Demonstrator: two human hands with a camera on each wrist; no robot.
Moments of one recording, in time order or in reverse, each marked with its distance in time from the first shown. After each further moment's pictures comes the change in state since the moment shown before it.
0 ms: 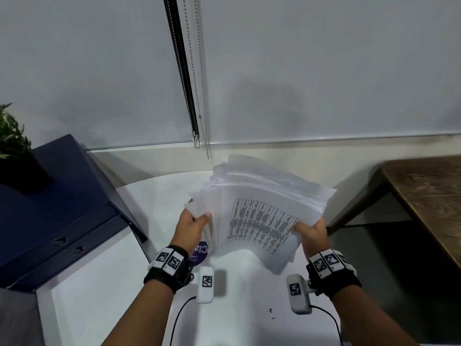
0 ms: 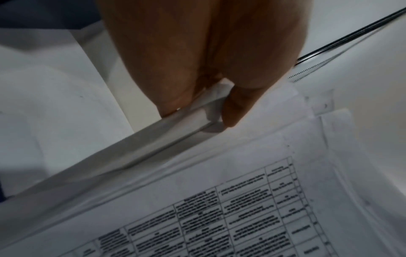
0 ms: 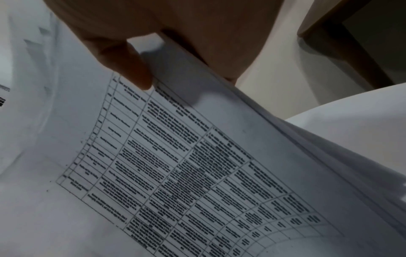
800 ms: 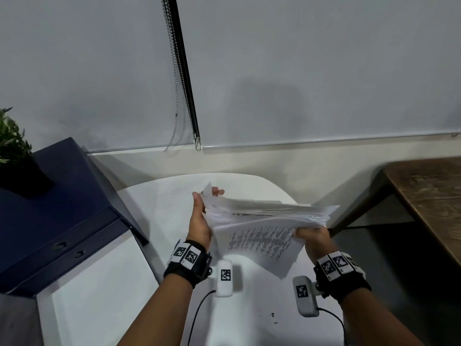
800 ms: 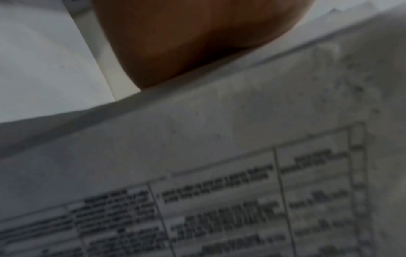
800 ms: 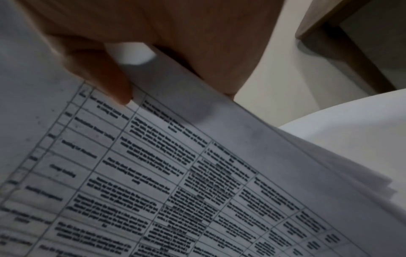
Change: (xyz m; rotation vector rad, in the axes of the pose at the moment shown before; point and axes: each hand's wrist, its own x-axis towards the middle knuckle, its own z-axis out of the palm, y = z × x) left_hand -0.004 0.046 0.045 -0.613 0.042 -0.133; right_hand 0.012 0.010 -0.011 0.084 -0.162 0.052
